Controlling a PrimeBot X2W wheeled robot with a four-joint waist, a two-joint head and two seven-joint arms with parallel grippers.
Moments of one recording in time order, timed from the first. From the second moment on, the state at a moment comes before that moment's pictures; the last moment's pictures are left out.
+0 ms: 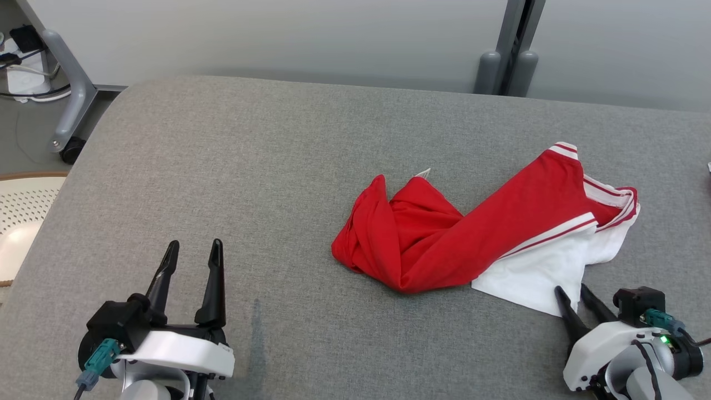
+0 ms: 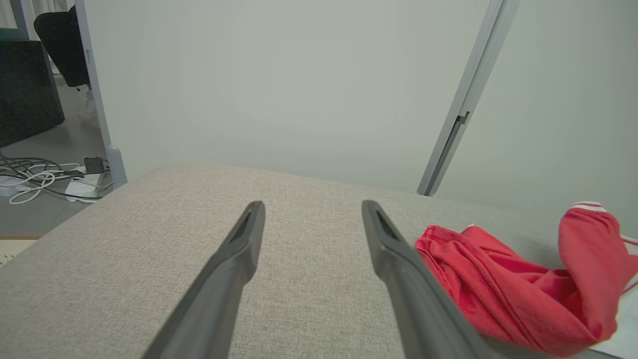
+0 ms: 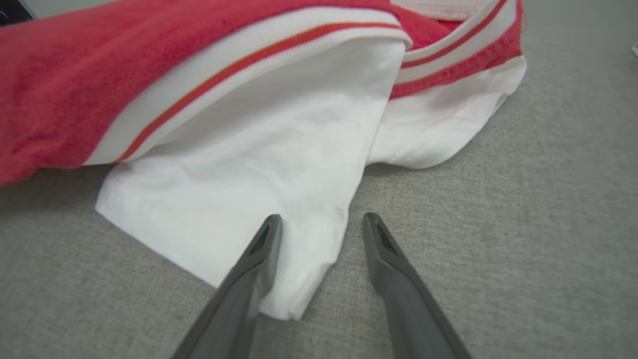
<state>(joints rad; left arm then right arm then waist) -0.11 0.05 -0.04 0.25 -0.29 -0.09 -0.26 -0.35 -0.22 0.32 0.85 0.42 0.13 -0.26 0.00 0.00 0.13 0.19</state>
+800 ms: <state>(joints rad) -0.07 0.05 0.01 0.24 -0.28 -0.09 -0.26 0.01 -0.30 0.18 0.35 0.46 0.13 -0.21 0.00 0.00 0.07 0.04</state>
